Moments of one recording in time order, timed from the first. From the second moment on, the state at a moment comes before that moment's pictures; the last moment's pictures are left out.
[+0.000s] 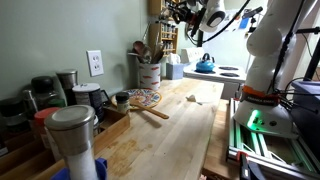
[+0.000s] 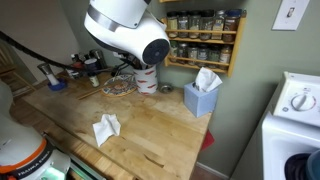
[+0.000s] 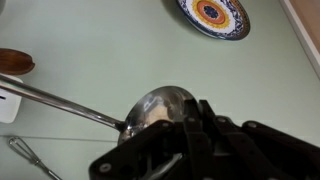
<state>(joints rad) -0.41 -0.21 -0.43 -2.38 1.62 1.35 -0.84</state>
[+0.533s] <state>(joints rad) -0.44 -0.27 -0.44 -2.38 1.72 1.35 -0.78</state>
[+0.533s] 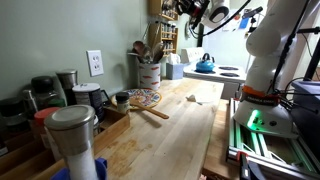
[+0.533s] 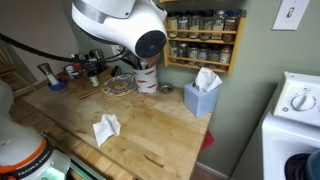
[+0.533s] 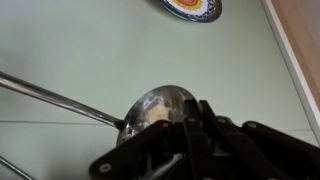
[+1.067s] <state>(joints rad) -0.52 -0.35 -0.46 -2.36 1.75 1.38 -0.49</state>
